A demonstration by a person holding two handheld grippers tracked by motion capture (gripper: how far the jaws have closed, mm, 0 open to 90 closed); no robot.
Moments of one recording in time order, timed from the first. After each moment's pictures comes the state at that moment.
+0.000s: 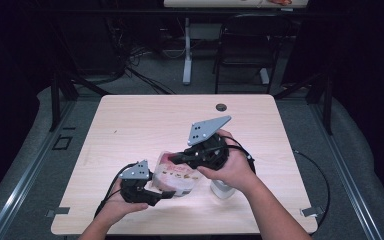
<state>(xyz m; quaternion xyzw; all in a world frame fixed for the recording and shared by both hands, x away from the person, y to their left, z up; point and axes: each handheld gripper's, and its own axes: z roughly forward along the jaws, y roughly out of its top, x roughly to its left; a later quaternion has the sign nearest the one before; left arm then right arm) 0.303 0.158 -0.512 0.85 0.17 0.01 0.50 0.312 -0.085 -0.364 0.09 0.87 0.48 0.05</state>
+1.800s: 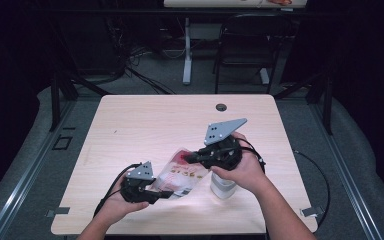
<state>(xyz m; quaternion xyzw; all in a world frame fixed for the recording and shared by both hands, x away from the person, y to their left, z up) 0.303 0.154 -0.508 0.89 0.18 0.00 0.42 0.318 -0.116 -0.380 0.13 0.87 0.48 0.06</state>
